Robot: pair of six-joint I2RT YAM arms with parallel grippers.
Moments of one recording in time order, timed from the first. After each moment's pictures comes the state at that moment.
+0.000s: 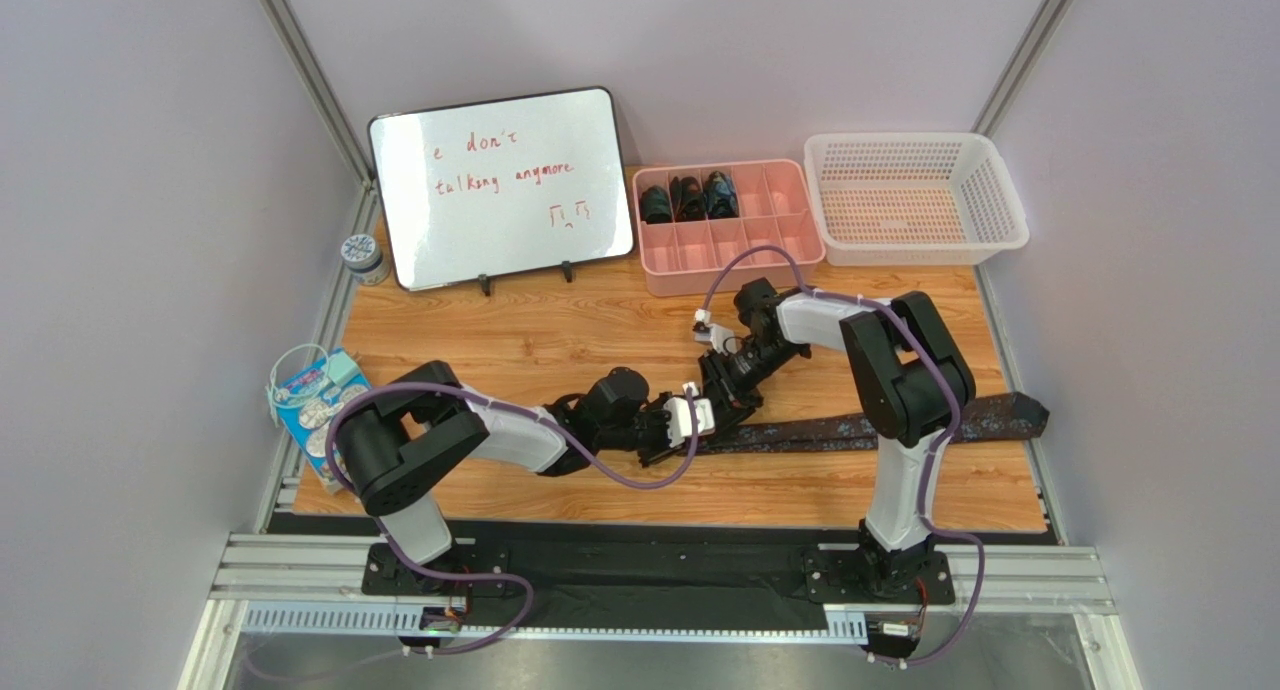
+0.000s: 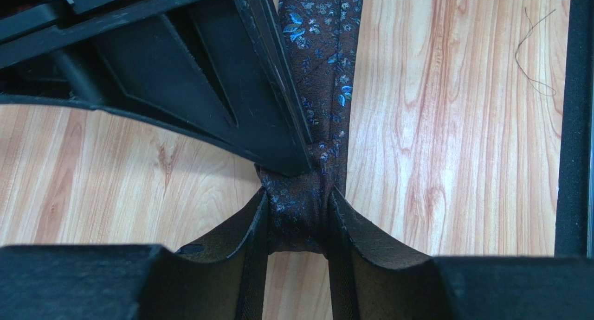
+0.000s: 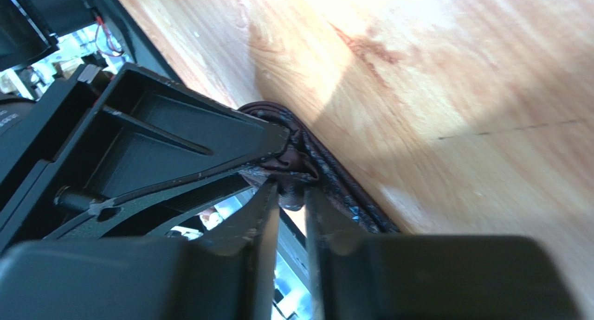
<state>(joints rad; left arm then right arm) -0.98 1.70 0.60 0.55 0.32 0.34 0.41 1.95 1.11 -0.75 -0.86 0.03</state>
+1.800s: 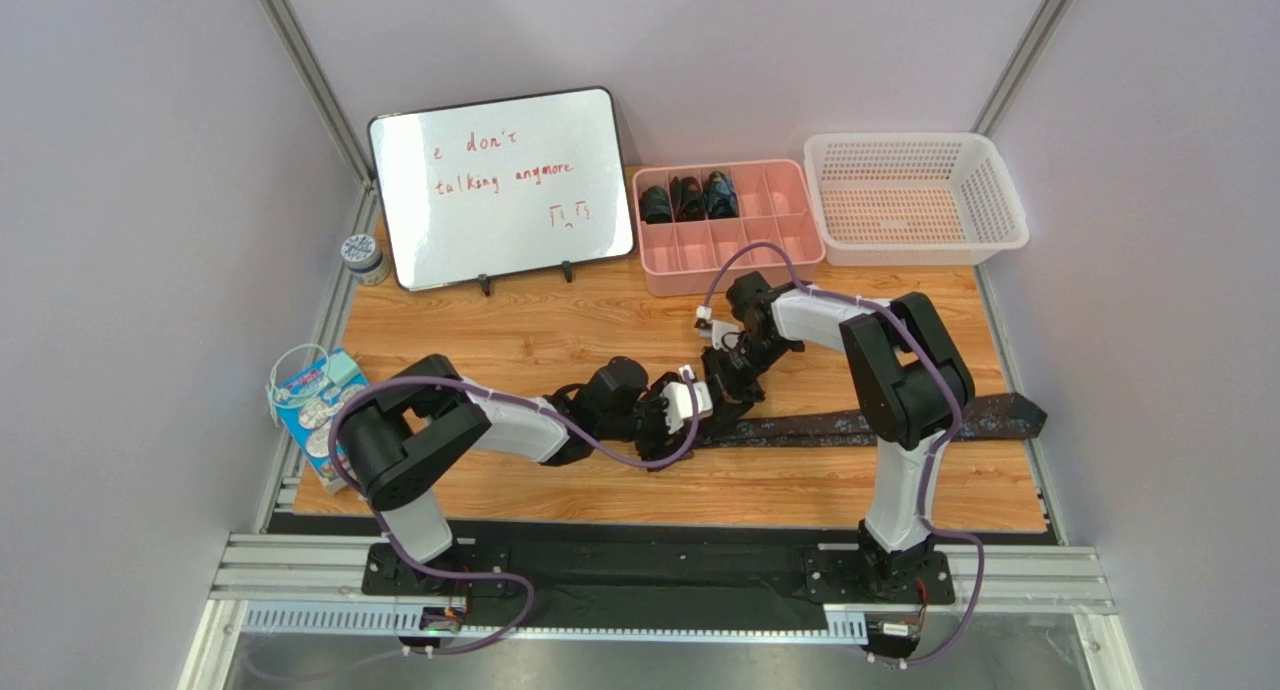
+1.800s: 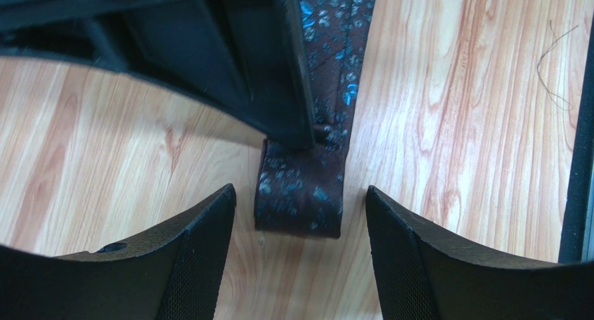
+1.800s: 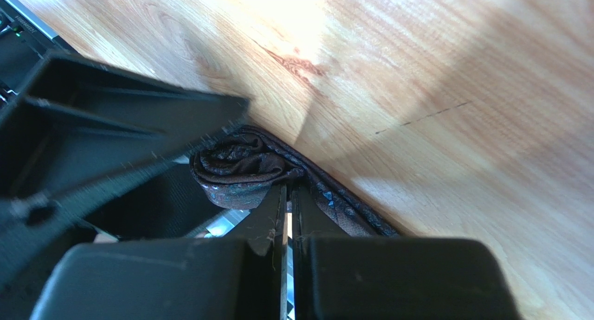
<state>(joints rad) -0.94 1.72 0.65 0.47 0.34 0.27 0.43 1.94 1.15 -0.77 -0.67 0.15</state>
